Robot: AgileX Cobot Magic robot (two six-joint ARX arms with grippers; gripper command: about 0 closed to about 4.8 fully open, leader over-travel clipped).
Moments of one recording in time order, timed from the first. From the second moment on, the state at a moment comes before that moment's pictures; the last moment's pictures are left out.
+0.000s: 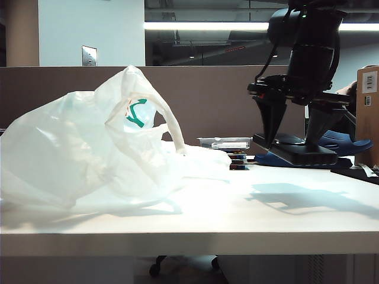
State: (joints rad) left arm -0.36 1.06 0.92 -0.01 0.46 0.34; right arm 0.32 1.83 1.53 -0.90 -0.05 0.11
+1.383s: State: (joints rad) left arm -0.61 1.37 0.96 -0.08 0.00 0.56; right arm 0.32 1.83 1.53 -0.91 -0.08 0.11
